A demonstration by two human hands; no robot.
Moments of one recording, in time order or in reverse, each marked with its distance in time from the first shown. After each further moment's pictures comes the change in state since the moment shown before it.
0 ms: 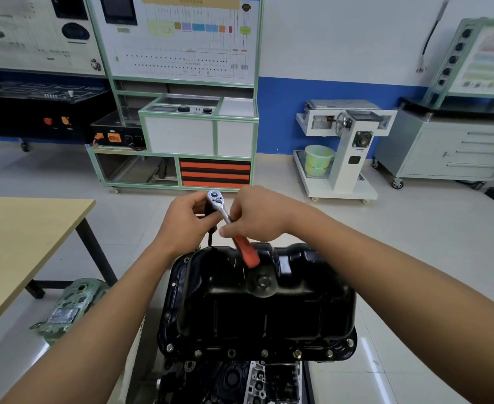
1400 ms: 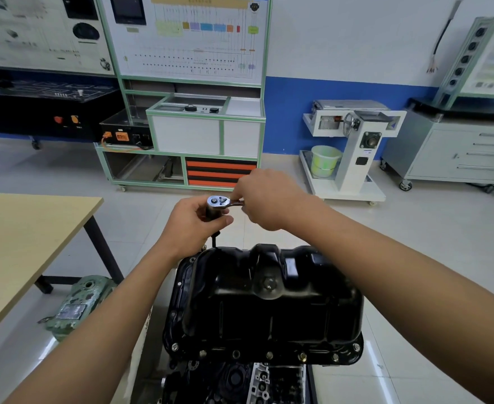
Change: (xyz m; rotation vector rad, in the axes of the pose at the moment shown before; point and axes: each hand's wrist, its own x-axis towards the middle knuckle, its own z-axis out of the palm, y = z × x) left_hand -0.006 0.003 -0.003 -0.007 0.047 -0.085; right_hand 0.025 0.009 -0.002 -0.420 0.215 -0.004
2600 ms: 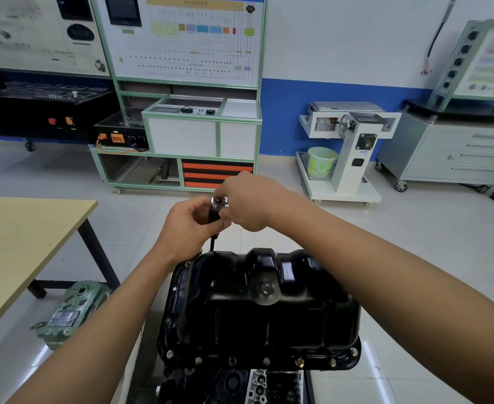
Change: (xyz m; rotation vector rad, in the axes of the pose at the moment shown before) left_hand 0.002 0.000 0.003 -0.071 -0.030 0.051; right_hand 0.010 -0.012 -0.011 0.201 -0.168 0.008
